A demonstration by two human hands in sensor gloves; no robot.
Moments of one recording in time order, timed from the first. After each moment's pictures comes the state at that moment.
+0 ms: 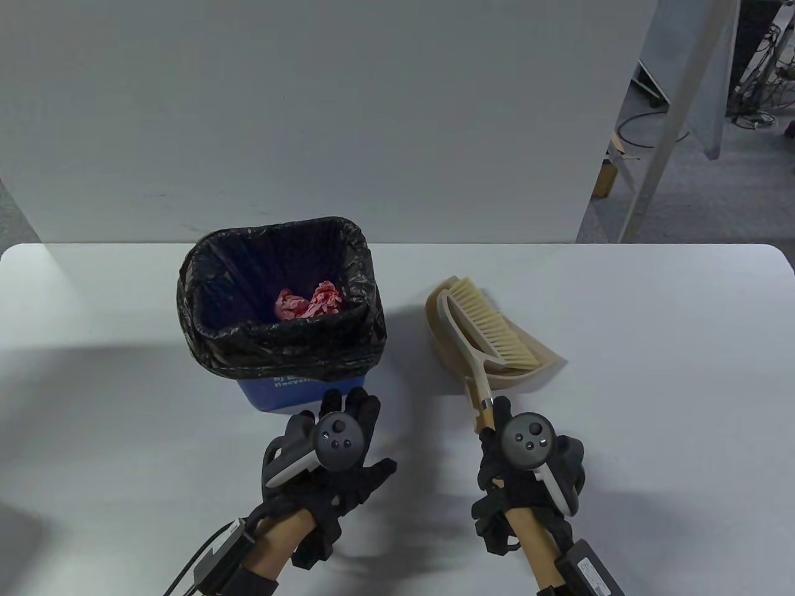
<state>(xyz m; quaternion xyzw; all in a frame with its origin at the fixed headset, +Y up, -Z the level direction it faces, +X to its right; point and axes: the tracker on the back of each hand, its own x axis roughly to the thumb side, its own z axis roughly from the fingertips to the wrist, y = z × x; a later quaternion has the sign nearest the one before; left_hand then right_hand) -0.136 -0.695 -0.347 -0.16 -0.18 0.14 0.96 0.143 -0.707 -0.345 -0.07 -0.02 0.96 0.28</state>
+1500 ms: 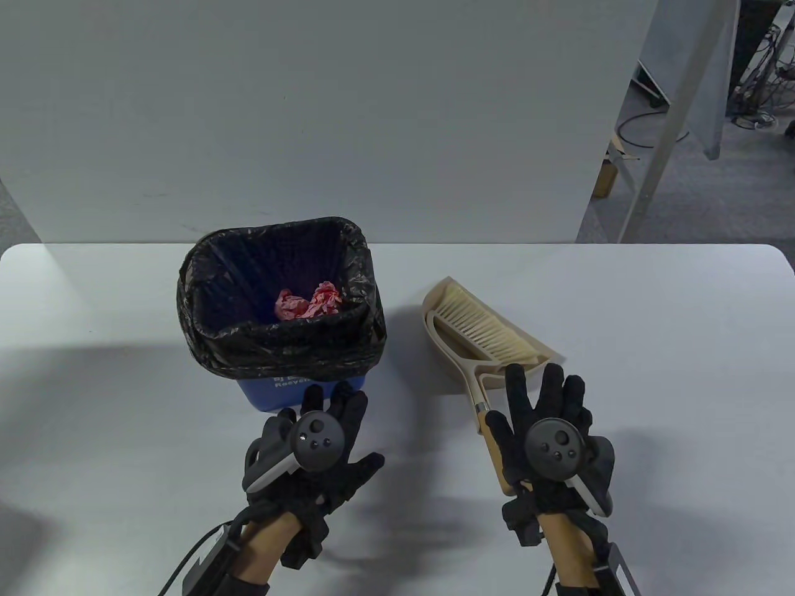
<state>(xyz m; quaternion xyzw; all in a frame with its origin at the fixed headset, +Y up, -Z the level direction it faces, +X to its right) -0.157 -0.678 -0.340 -0.11 -0.17 0.16 0.97 0.169 -0.677 -0.331 0.04 -0.10 0.96 0.24</state>
